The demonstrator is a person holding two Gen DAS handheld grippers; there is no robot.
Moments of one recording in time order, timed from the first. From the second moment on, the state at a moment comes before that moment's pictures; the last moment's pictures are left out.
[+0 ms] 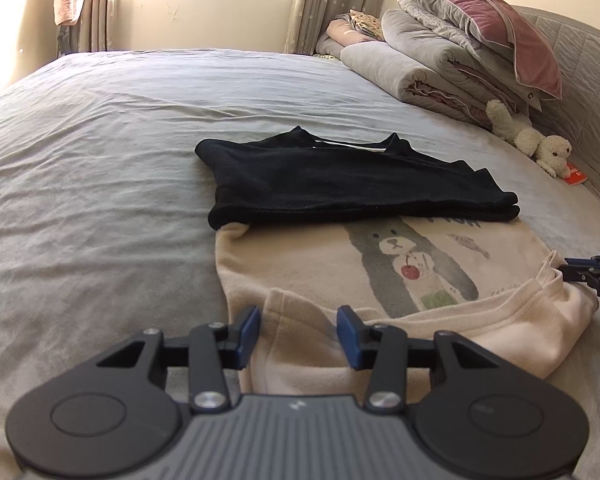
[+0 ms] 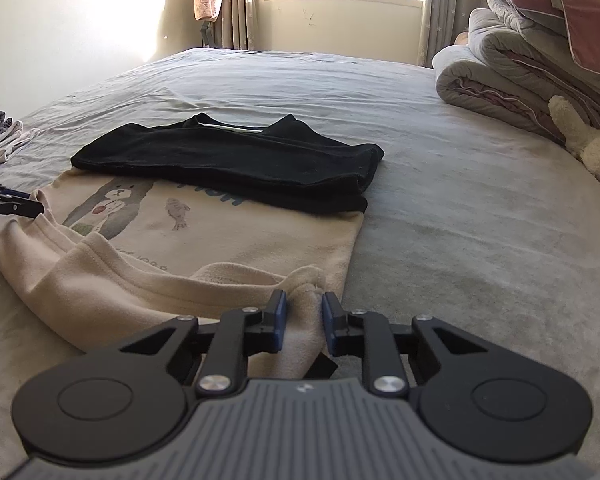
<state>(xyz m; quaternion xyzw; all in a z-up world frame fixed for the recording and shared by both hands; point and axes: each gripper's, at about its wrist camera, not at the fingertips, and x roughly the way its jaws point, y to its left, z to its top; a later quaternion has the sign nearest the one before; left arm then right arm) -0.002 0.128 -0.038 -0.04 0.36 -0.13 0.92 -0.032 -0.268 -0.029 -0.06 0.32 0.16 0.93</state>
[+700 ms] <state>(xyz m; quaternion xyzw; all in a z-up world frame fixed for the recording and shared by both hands) -0.008 0.148 0.002 -0.11 0.26 -0.05 0.96 -0.028 -0.272 -0.007 -0.02 0.24 0.07 0.97</state>
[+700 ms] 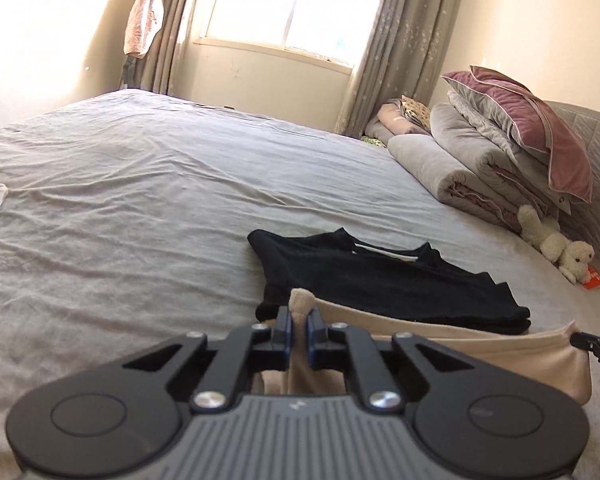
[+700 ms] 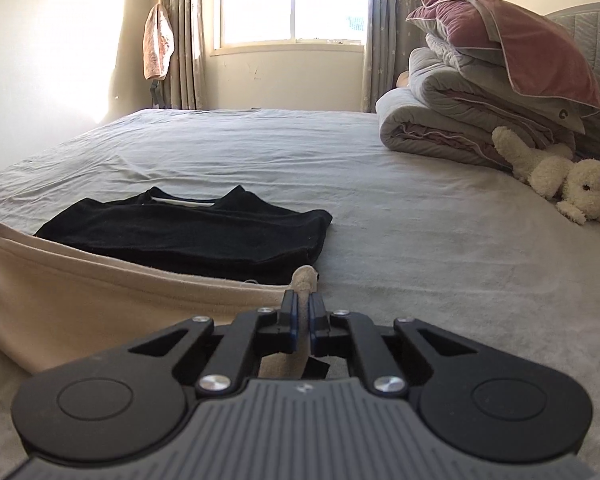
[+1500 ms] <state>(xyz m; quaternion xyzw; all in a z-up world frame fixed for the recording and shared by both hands) 0.053 0.179 -0.034 -0.23 0.35 -0.05 0.91 0.027 -0.258 -0.032 -0.04 0.30 0.02 0.95</state>
